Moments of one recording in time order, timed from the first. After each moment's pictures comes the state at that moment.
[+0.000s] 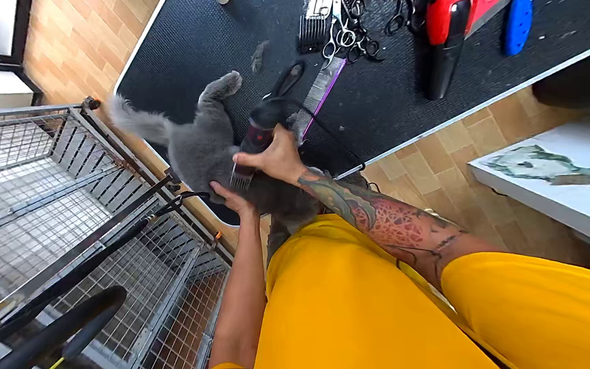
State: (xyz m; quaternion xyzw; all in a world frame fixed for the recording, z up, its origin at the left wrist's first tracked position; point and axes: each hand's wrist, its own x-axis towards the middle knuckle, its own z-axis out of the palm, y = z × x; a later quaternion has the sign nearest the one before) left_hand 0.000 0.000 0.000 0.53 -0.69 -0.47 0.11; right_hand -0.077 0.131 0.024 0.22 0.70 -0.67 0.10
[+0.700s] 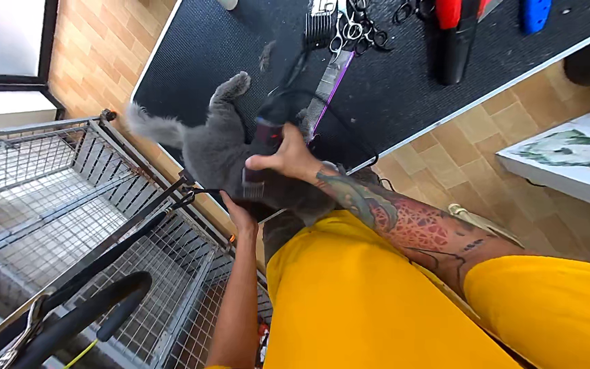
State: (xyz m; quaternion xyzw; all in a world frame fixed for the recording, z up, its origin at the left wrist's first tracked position) left_hand 0.028 -0.062 0.022 0.44 -0.67 -0.58 -0.08; right_hand -0.075 0.131 0.038 0.14 0.59 -0.79 0.07
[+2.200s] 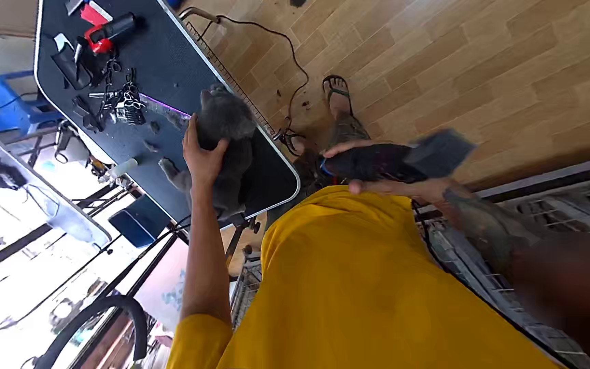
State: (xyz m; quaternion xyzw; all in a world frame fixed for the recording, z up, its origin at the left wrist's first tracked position) left_hand -0.055 0.022 0.049 -0.64 -0.71 -0.04 -0.28; right_hand 0.334 -0.111 0.036 0.39 0.37 -0.78 -0.31
